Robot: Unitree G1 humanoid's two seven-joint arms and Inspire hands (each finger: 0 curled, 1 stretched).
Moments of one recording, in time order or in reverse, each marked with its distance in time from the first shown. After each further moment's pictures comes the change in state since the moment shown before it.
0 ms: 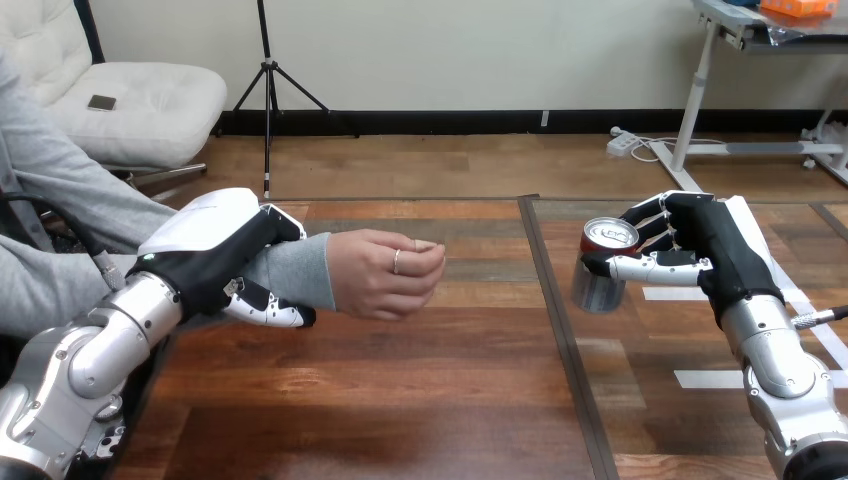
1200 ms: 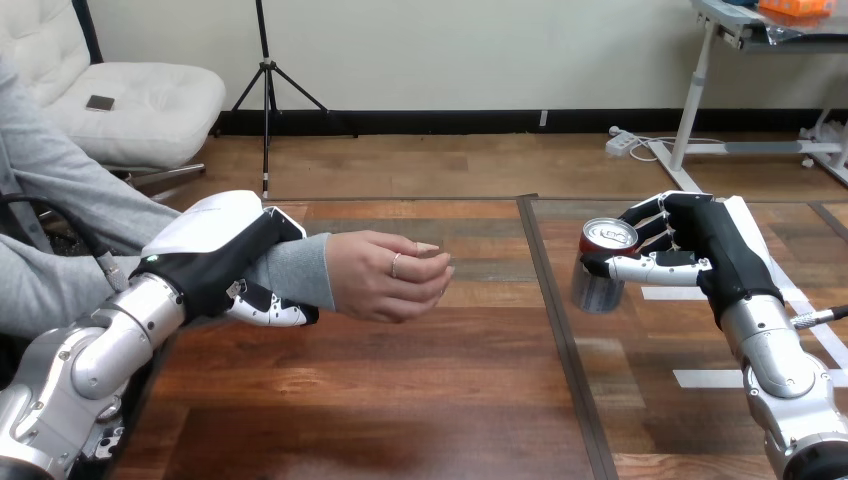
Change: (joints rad) left arm 0.000 -0.004 -0.001 0.000 0.004 0.001 -0.005; right arm 0.000 0.000 0.000 0.000 0.000 0.000 0.003
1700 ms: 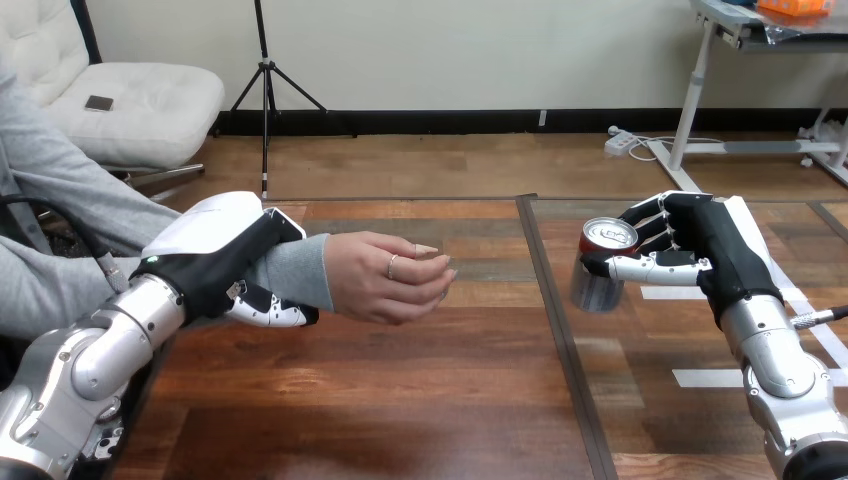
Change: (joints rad) left arm 0.003 0.000 0.000 0.000 0.001 0.000 0.000; right arm 0.000 0.001 0.000 0.000 0.004 0.000 0.003
